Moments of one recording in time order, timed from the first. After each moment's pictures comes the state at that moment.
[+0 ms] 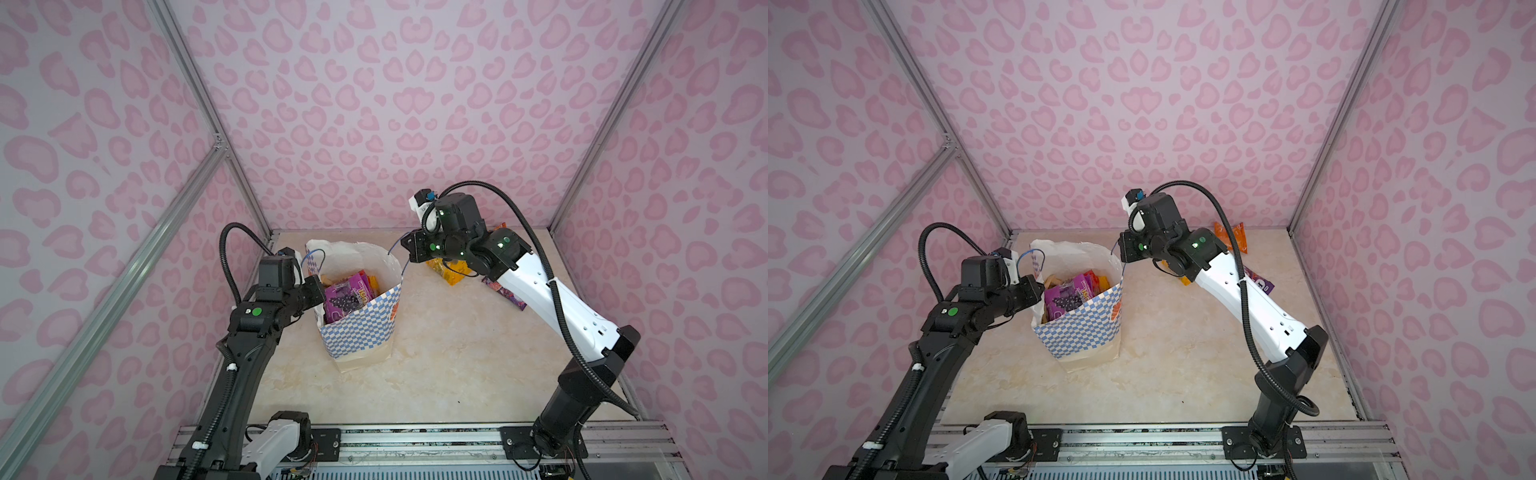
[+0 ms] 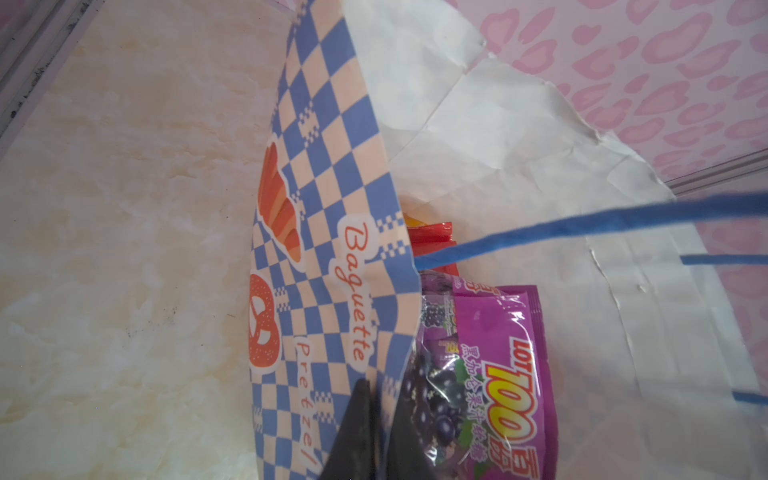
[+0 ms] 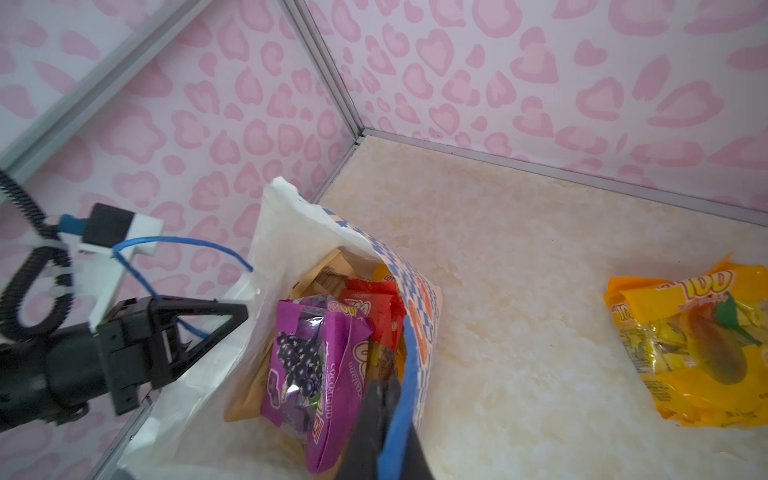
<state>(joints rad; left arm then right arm) -0.11 1.07 1.15 -0.81 0.18 -0.48 0.73 1.68 1.97 -0.80 -0.11 0.36</state>
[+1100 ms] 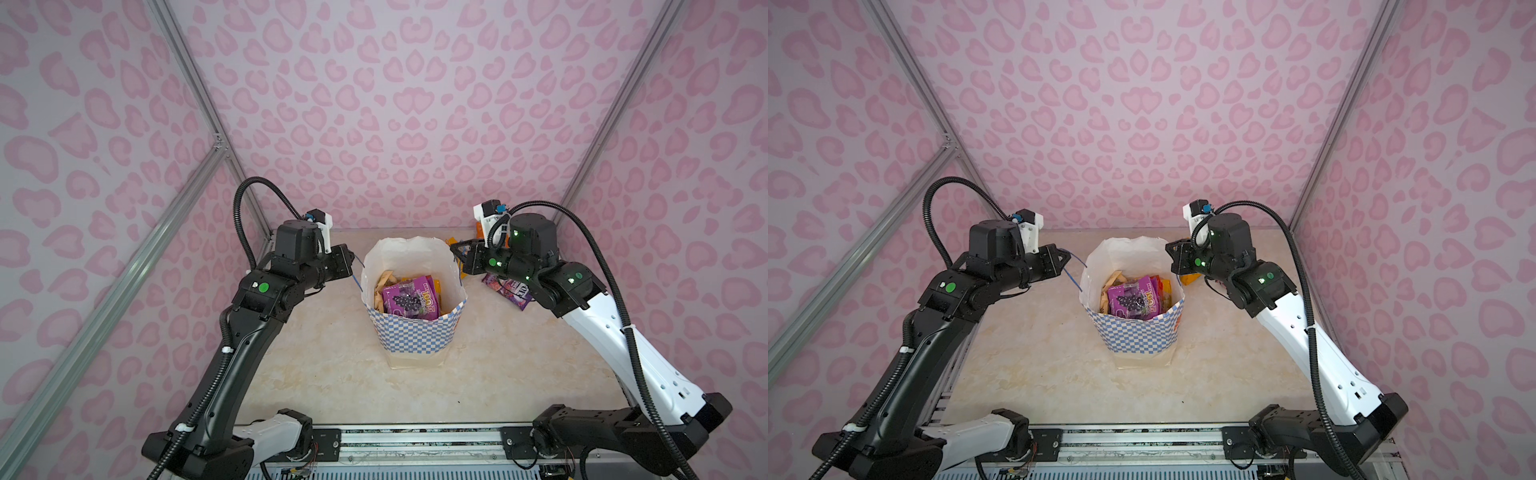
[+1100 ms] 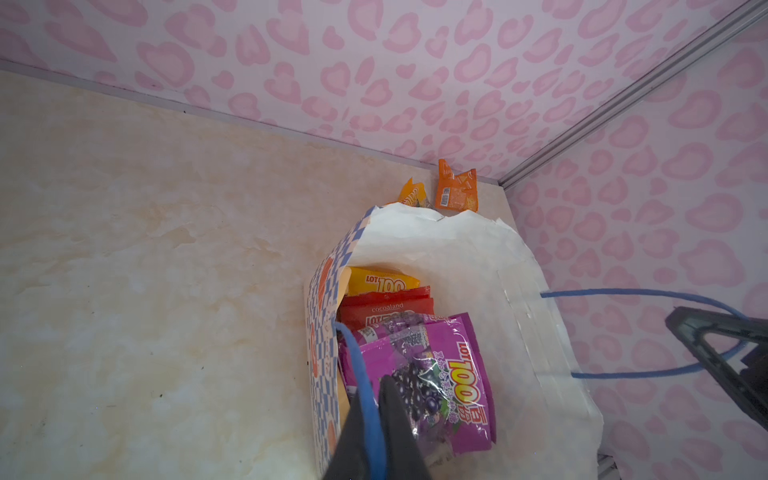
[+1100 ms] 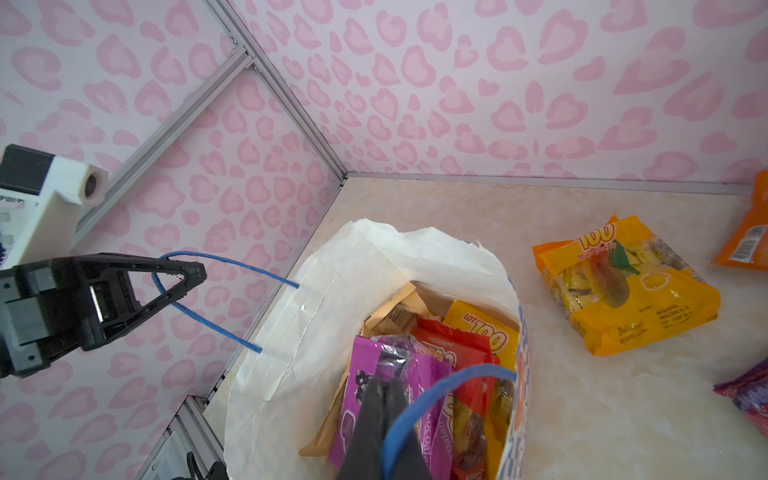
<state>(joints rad) -0.36 1.20 1.50 -0.85 0.14 -0.50 0.54 1.29 1.50 -0.61 -0.21 0.43</state>
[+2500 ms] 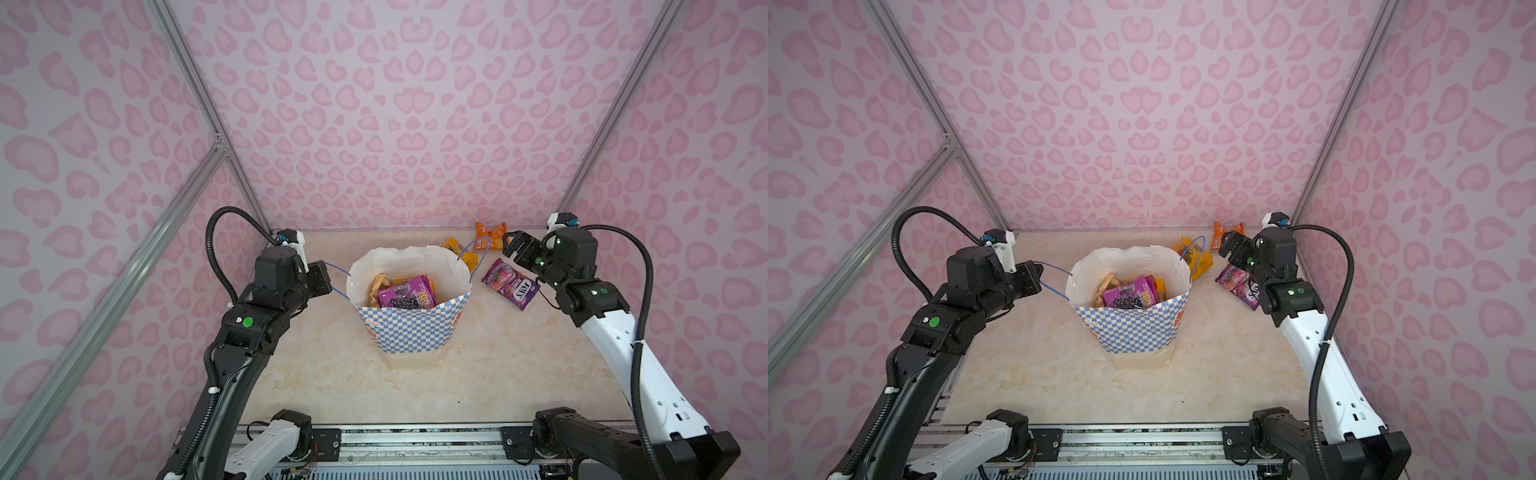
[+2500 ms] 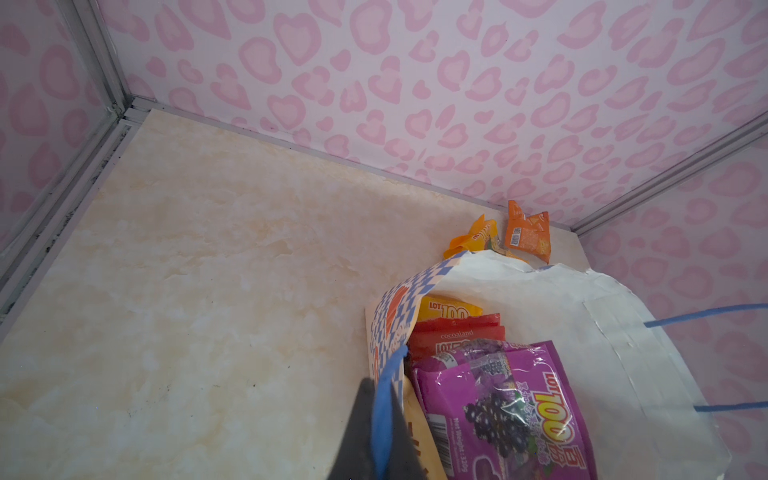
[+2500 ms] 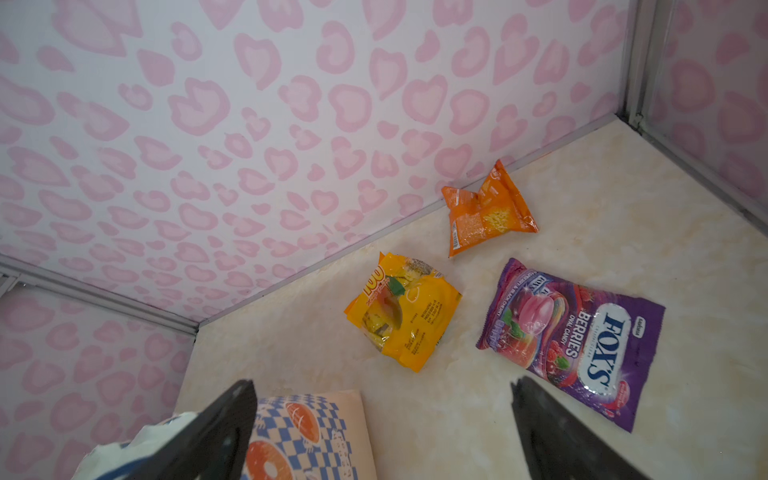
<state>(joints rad) -0.25 1.00 1.28 -0.77 -0.01 -0.45 0.13 1.20 1.19 -0.41 -0.02 0.63</state>
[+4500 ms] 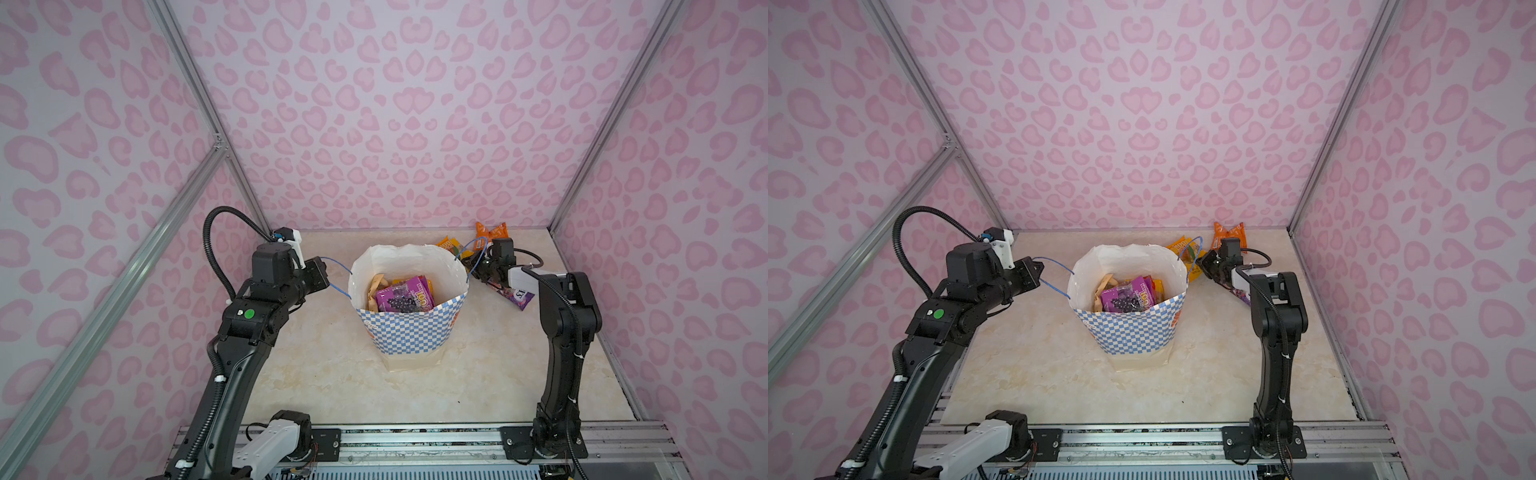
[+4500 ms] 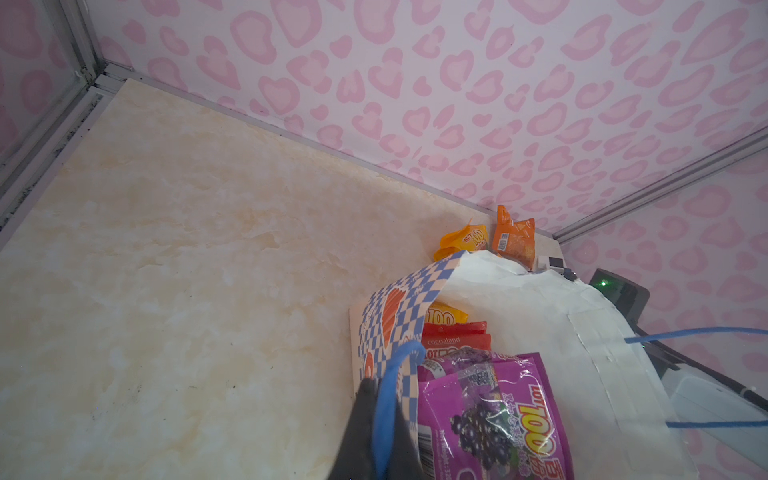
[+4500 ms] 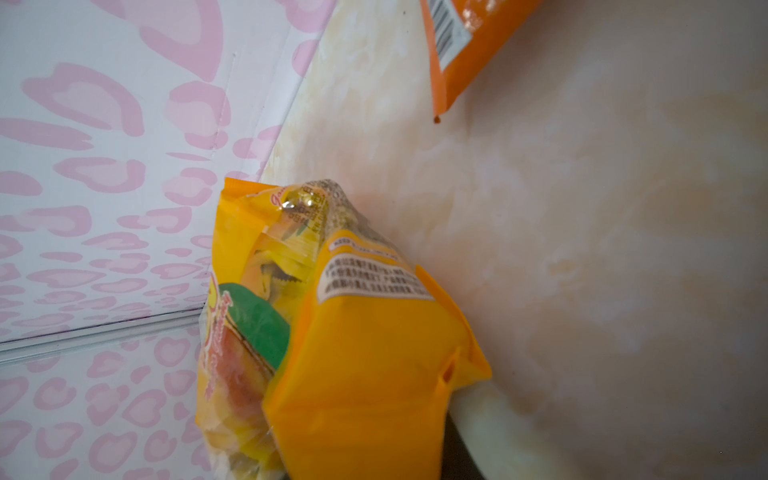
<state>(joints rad) -0.17 1.04 1.26 -0.73 0.11 -0.50 0.09 2.13 1.34 0.09 -0.38 0.94</state>
